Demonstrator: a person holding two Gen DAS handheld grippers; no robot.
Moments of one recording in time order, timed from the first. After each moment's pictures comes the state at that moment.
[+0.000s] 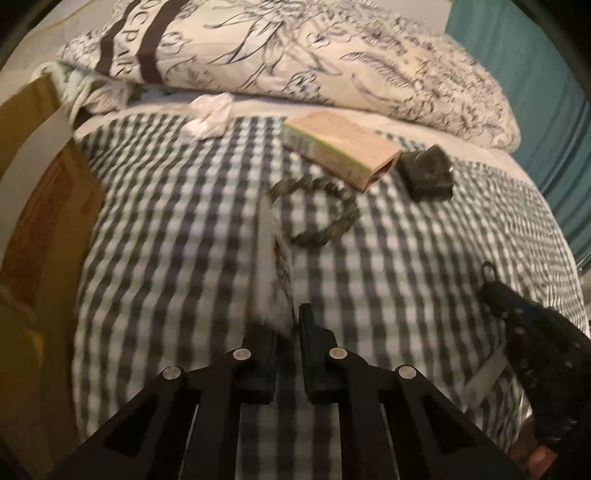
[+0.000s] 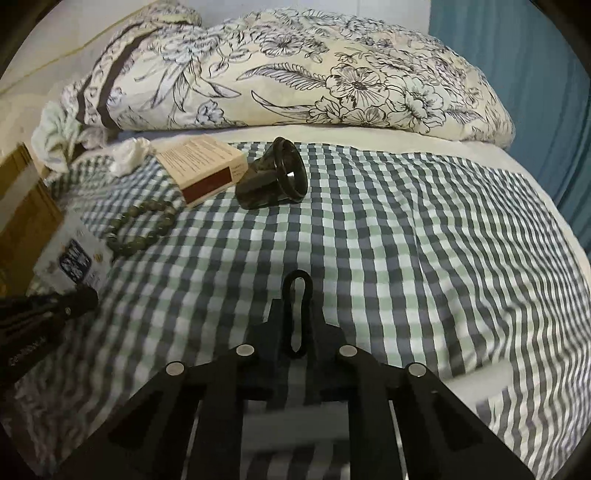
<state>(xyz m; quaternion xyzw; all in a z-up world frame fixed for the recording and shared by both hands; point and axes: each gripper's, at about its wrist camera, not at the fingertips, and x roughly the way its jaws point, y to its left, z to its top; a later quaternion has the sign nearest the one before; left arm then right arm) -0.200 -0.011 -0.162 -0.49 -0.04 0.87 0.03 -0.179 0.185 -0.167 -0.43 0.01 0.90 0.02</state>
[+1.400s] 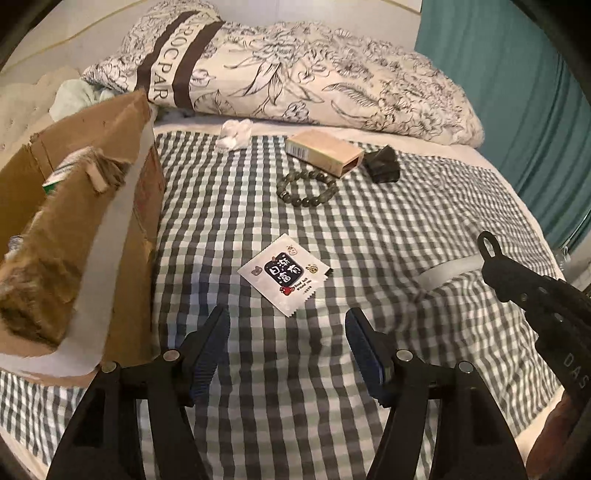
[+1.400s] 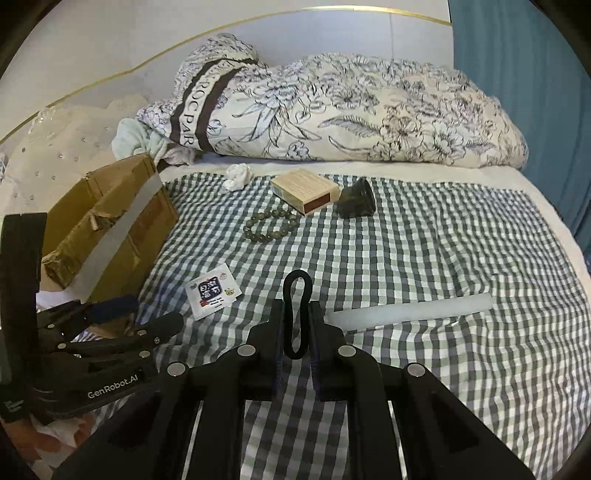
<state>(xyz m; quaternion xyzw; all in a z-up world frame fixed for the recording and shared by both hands) -0.096 -0.042 -0.121 -0.45 -0.03 0.89 0.05 -0.072 0.123 -0.093 -0.39 0.02 0.92 -0.06</state>
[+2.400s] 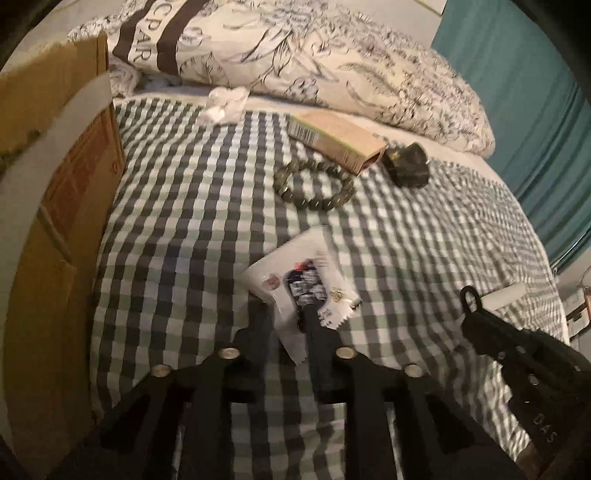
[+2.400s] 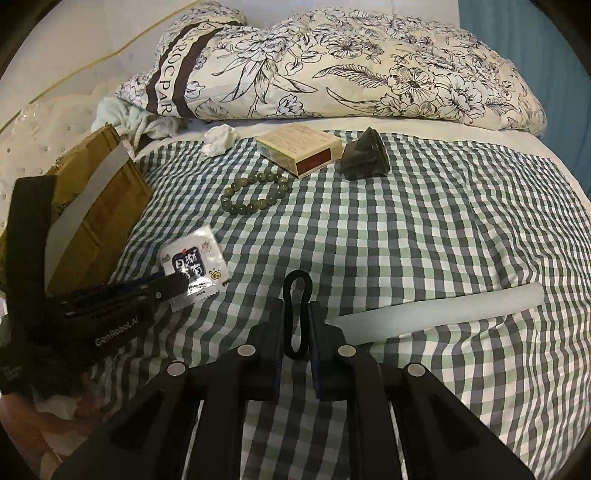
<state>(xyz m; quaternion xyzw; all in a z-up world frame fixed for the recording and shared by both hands) -0.156 -0.046 -0.155 -0.46 -0.07 0.88 0.08 -0.120 0.128 -0.142 -0.44 0.04 0.90 -0.07</state>
